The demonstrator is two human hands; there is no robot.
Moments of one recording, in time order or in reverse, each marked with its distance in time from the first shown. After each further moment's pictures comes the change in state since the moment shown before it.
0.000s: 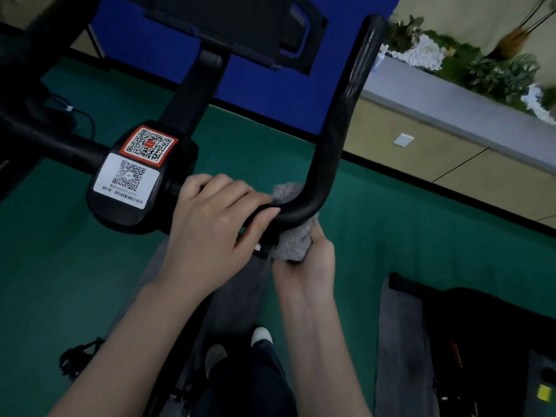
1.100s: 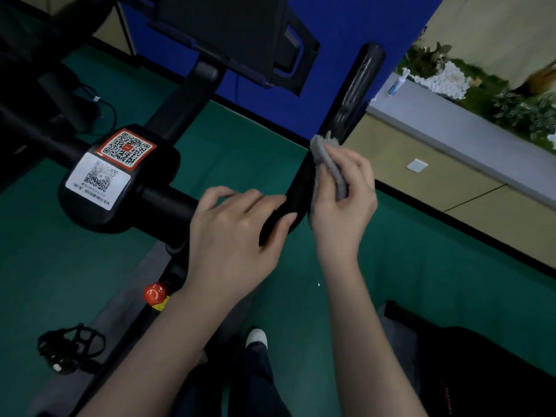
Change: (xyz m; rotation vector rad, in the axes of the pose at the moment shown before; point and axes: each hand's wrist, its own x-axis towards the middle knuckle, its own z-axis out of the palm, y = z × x) left_hand 0.026 0.056 0.028 0.011 0.103 -0.242; right_hand 0.061 -0.083 0.027 -1.221 -0.234 -1.102
